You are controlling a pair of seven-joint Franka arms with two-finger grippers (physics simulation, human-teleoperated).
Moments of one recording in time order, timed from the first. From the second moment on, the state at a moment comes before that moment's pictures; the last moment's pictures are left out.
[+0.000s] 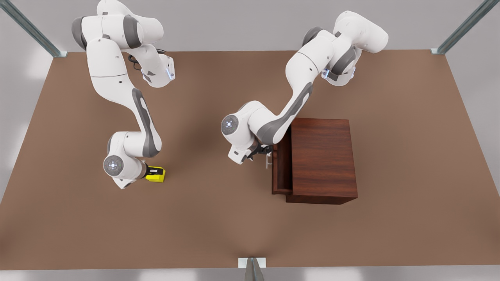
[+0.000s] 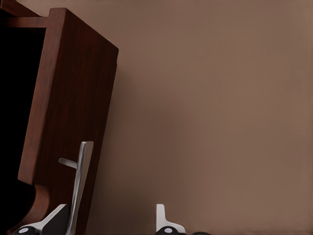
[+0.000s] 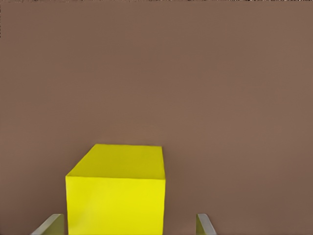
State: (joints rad) left arm -0.77 0.95 -0.08 -0.90 0.32 1.60 -1.00; right arm 0.27 0.55 -0.19 -1.85 0.14 2.20 0.05
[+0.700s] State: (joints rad) left arm -0.79 0.92 -0.07 -0.87 0.27 1.62 -1.03; right arm 0.26 0.64 -0.17 -1.85 0.16 2.29 0.05
